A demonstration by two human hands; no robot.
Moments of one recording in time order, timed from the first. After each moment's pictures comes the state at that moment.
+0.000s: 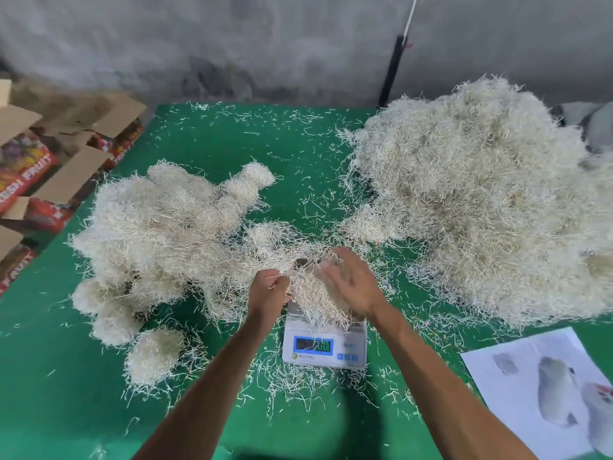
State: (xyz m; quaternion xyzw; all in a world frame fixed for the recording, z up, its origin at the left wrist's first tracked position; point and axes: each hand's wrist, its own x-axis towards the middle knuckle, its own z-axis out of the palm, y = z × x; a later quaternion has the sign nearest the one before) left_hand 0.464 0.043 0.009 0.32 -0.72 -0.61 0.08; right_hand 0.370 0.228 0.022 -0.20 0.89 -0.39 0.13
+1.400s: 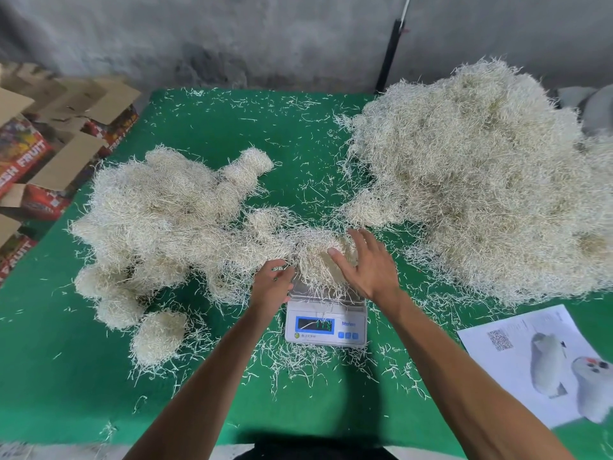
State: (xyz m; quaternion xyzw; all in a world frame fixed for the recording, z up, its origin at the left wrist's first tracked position) left_hand 0.477 0.043 -0.005 0.32 -0.68 -0.65 0.01; right_hand 0.374 0.244 0.026 -0.19 0.96 -0.18 0.06
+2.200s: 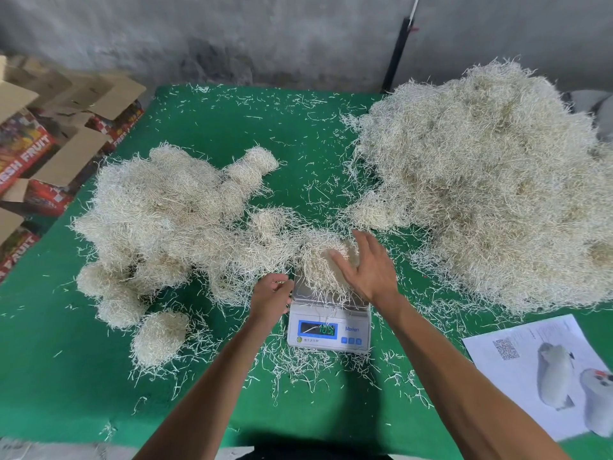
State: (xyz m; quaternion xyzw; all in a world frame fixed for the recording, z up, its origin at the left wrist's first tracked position) left_hand 0.489 0.042 -0.006 0.35 -0.72 -0.60 0.00; right_hand 0.365 0.234 0.015 -0.18 0.96 -0.21 0.06
